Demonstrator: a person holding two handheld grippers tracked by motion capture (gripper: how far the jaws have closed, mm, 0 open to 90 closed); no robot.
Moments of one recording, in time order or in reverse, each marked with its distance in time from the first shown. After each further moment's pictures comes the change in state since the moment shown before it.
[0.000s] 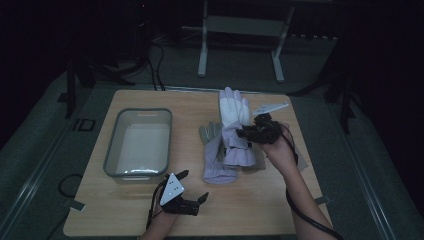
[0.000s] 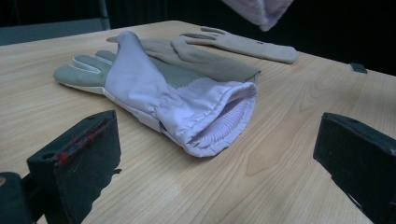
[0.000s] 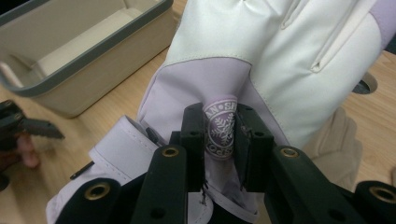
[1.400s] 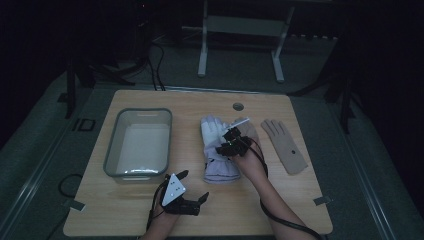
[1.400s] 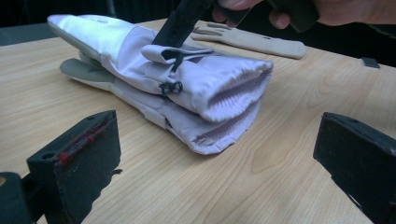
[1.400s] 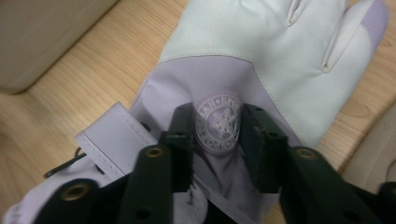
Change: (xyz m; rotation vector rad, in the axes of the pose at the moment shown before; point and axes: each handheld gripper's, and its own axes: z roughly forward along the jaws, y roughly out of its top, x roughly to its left) left arm -0.003 0.000 0.001 0.019 0.042 0.009; right arm 0.024 -0.031 0.099 0.206 -0.015 0.072
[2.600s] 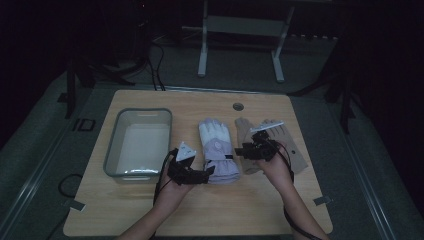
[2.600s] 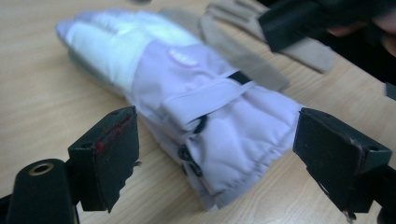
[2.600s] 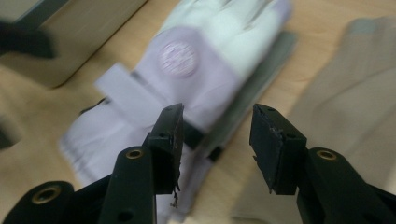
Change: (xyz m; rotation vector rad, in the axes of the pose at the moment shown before) left arm 0.029 0.086 0.039 0.306 0.009 -0.233; right arm -0.026 -0.040 -0.063 -0.110 0.051 0.065
